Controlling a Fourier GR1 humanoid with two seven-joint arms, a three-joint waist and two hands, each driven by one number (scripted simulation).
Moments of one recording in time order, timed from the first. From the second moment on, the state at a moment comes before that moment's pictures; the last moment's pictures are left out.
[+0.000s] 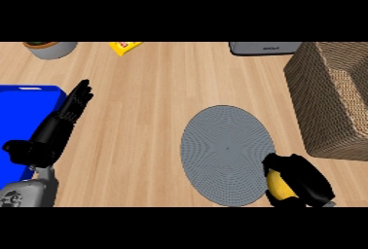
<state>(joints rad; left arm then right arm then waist) -0.14 0.20 0.10 -1.59 -0.06 -0.22 0.01 0.08 -0.31 0.18 -1.46 1.14 0.11 -0.33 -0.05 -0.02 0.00</state>
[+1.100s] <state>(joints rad) -0.14 0.18 0.08 -1.61 -0.08 -0.21 0.02 0.72 -0.22 -0.14 -2.39 0.28 0.33 -0.28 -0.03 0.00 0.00</state>
